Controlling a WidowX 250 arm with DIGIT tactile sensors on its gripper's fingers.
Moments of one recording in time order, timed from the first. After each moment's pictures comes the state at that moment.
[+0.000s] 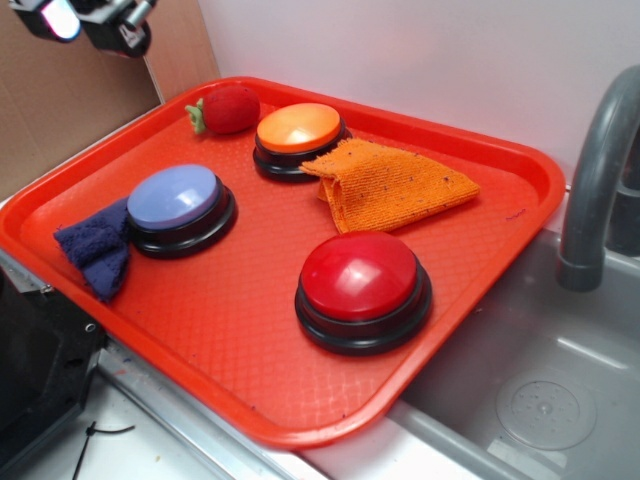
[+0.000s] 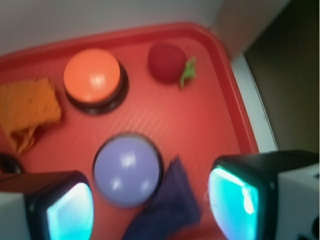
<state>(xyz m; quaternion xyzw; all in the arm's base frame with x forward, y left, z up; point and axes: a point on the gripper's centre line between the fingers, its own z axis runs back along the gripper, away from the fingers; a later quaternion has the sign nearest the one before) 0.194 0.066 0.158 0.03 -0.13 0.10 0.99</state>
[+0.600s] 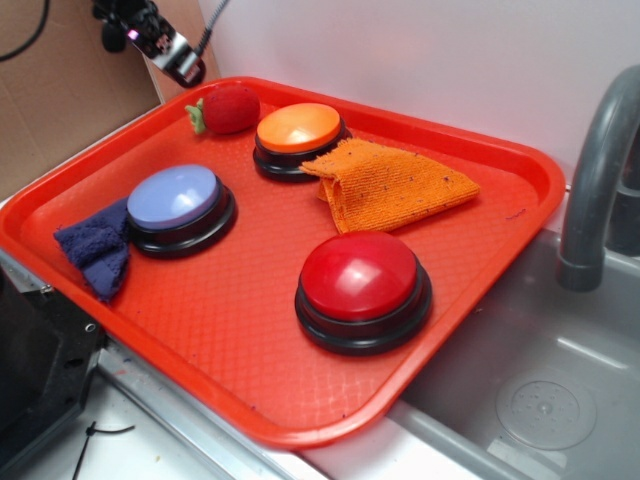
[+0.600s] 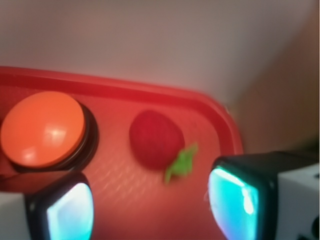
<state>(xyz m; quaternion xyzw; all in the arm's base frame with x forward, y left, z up) 0.262 0.110 0.103 0.06 -0.26 -0.10 0.96</state>
